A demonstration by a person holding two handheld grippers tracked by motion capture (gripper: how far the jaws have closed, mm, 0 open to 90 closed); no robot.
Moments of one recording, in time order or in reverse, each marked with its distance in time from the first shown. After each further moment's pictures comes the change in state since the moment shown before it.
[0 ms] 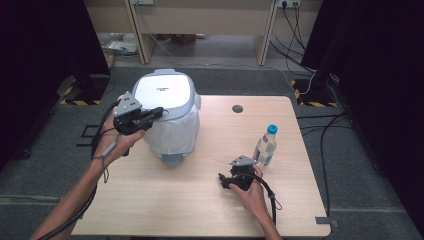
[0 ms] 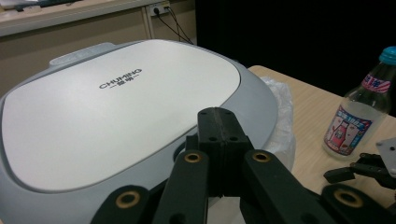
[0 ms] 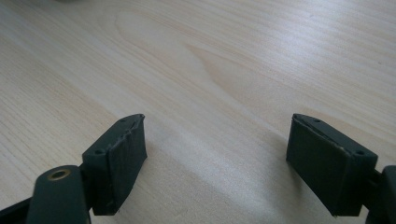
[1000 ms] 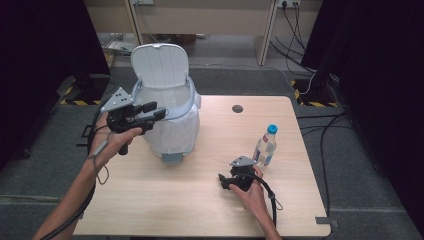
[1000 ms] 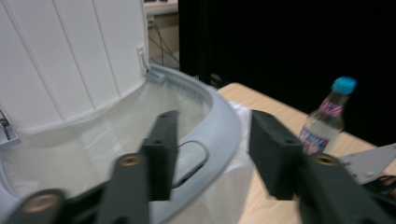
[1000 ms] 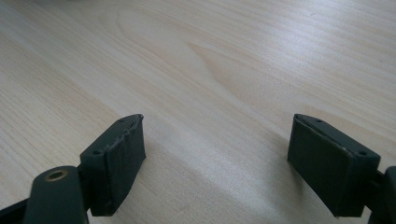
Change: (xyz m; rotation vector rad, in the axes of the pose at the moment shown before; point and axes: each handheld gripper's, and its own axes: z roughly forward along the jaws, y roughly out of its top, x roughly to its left) left arm 0.000 0.015 -0.024 -0.070 -0.110 -0.096; right arm 0.001 -0.001 -0.001 0.003 0.003 0.003
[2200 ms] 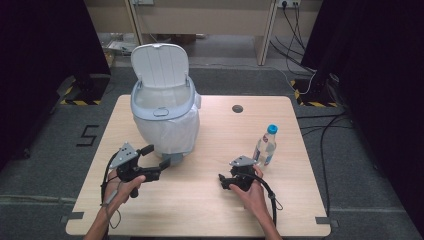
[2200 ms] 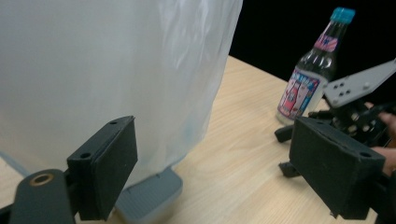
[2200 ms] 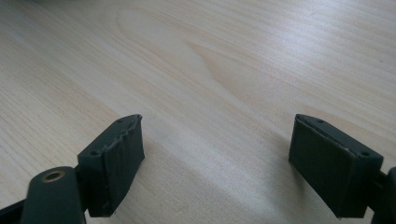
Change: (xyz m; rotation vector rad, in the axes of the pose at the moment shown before) left arm -0.021 -0.152 0.005 -0.019 -0.018 -0.126; right arm -0.001 0.000 0.000 0.004 0.003 -0.005
